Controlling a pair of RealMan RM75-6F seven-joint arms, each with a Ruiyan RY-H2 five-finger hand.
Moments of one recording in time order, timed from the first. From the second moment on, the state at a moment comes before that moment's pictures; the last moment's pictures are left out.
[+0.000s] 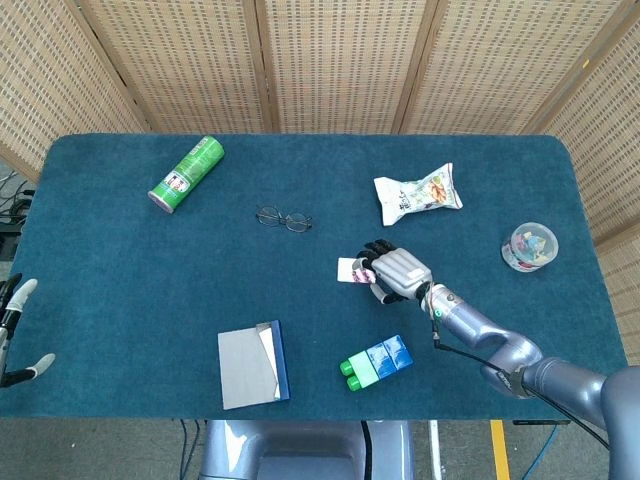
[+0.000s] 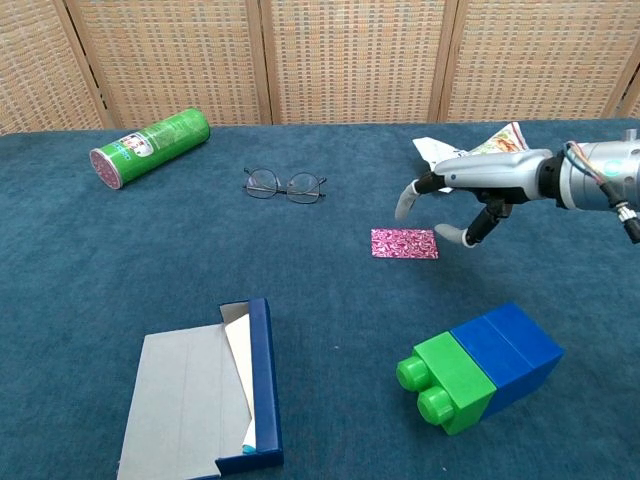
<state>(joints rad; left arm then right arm) -0.05 -0.99 -0.02 -1.75 1.48 1.50 0.08 0.91 -1.47 0.09 -1.17 -1.54 0.64 0.36</state>
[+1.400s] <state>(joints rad) -0.03 -1.00 -0.01 -1.75 1.48 1.50 0.09 0.93 -1.59 -0.03 -0.95 -1.59 0.68 0.32</state>
